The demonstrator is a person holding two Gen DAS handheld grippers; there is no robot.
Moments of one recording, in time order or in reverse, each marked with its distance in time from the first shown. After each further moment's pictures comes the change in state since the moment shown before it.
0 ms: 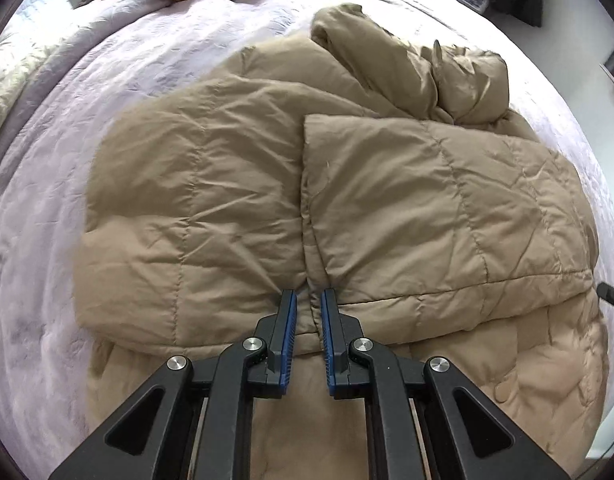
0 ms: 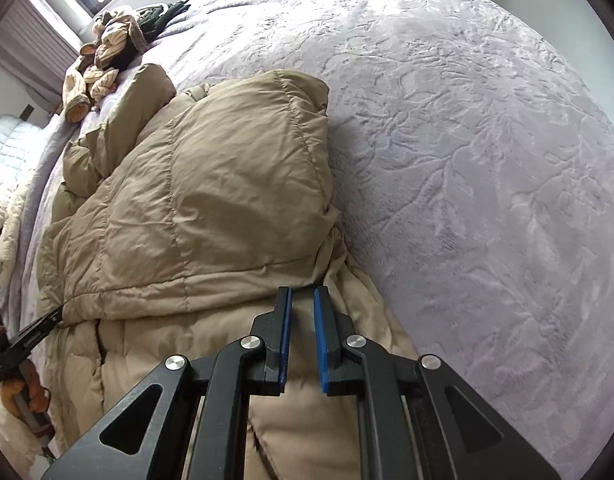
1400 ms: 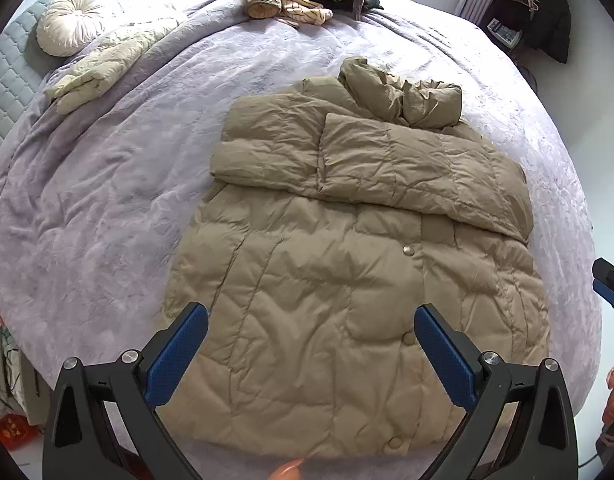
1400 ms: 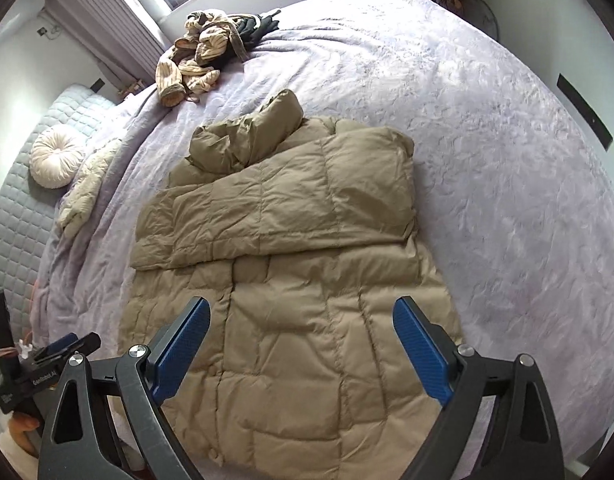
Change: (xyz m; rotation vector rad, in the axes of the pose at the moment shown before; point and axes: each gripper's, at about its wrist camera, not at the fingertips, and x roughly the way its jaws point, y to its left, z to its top) left arm -0.192 -0.026 -0.127 -0.171 -0.024 0.109; right arm -0.149 0.067 -0.056 -0.151 -0.046 0.151
